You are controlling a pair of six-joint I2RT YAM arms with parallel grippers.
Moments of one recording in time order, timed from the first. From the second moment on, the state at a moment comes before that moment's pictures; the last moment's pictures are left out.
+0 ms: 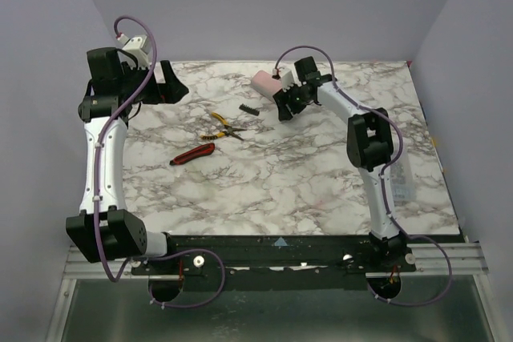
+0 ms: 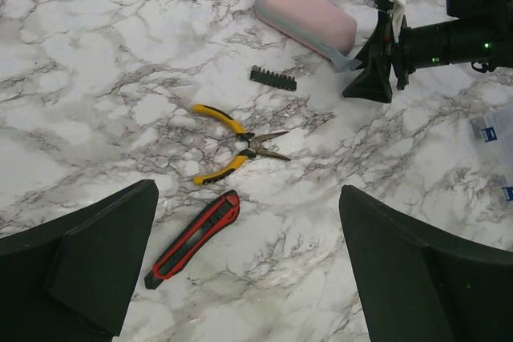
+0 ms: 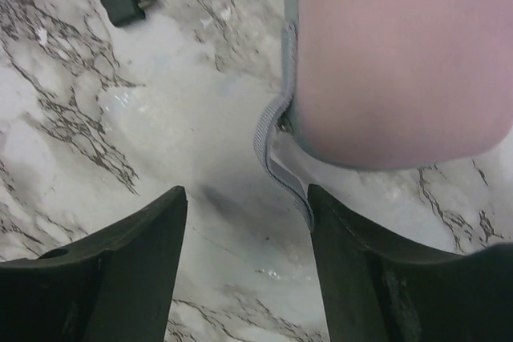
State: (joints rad) left arm 0.16 1.39 1.52 -0.65 0.63 -0.06; right arm 0.35 2.41 2.05 -0.66 -0.39 -0.36
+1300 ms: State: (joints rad) left arm 0.13 1.41 1.27 -0.55 0.61 -0.14; right arm 0.60 1.84 1.25 -0.72 -0.53 -0.49
